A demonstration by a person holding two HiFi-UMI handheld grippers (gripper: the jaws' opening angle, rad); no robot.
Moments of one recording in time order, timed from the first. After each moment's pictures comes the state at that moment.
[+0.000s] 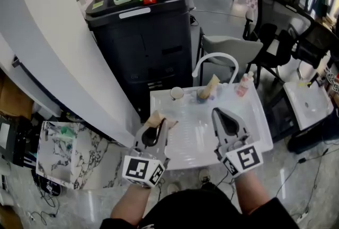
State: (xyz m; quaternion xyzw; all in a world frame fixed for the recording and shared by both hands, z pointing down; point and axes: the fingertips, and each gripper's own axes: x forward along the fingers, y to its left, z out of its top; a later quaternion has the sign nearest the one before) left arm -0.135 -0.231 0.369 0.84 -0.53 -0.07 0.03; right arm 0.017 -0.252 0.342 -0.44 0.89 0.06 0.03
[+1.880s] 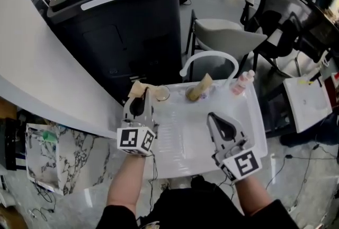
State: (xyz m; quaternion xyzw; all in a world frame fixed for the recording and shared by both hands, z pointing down) left arm -0.146 -0.436 0.446 0.80 -0.58 -0.12 0.03; right arm 0.046 -0.350 0.414 -0.43 0.90 0.01 -0.04
